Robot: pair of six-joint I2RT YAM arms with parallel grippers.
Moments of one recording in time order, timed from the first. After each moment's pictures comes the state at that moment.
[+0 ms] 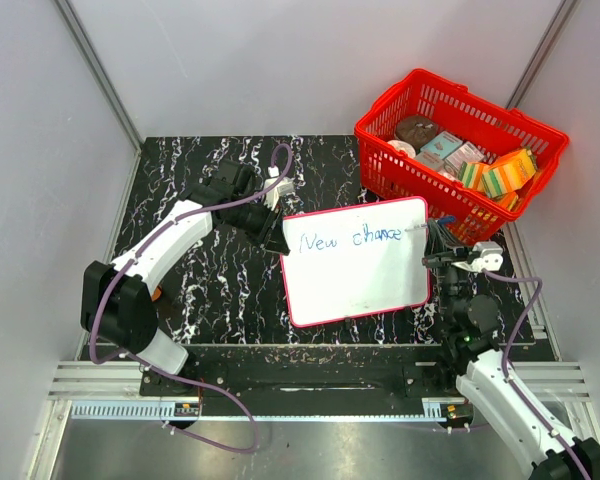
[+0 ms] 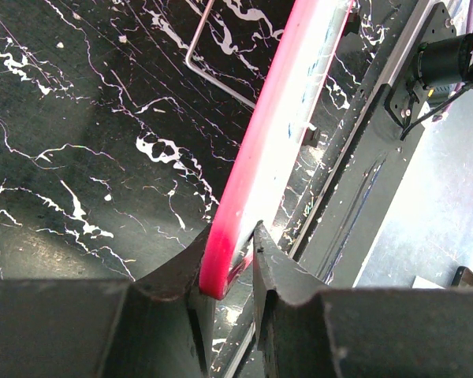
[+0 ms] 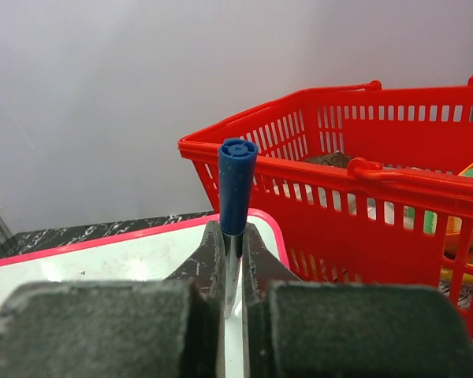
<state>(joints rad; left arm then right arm) -0.42 1.54 1.29 -0.79 0.74 0.15 0.39 0.44 0.12 0.77 0.30 0.10</state>
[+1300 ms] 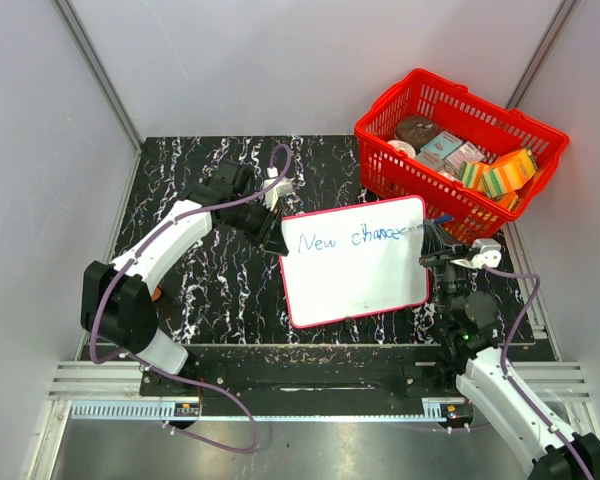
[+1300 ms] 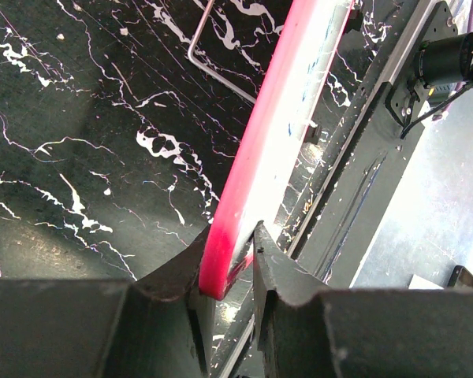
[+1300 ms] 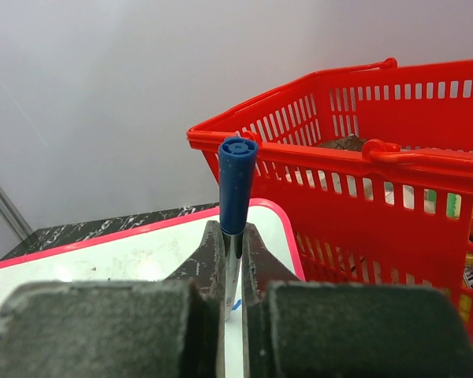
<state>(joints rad) -0.41 1.54 1.29 -0.81 0.74 0.14 0.39 0.49 0.13 0.78 0.30 0.17</state>
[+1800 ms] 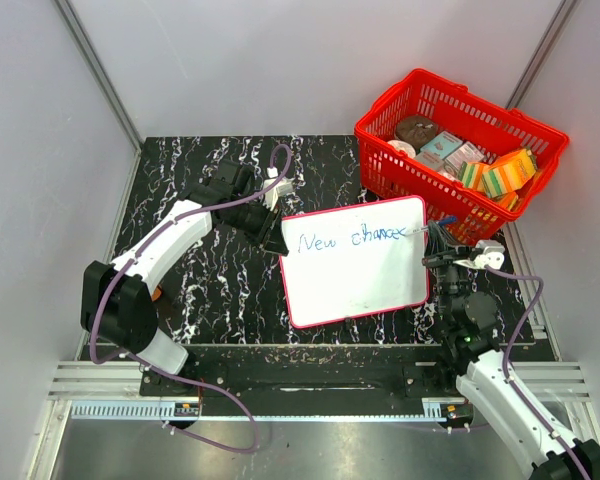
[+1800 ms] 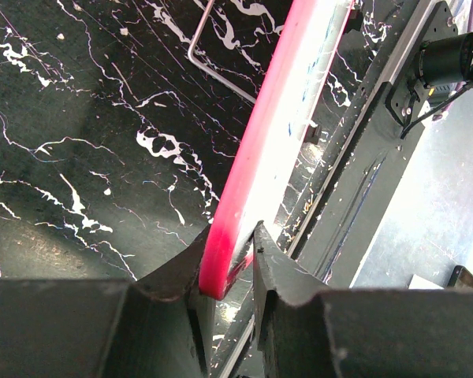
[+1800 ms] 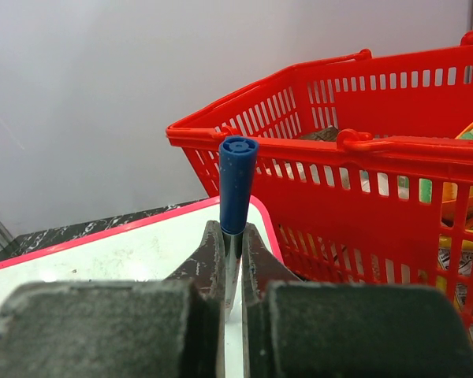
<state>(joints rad) -0.41 1.54 1.29 -0.81 0.74 0.14 0.39 0.45 0.13 0.71 0.36 0.17</state>
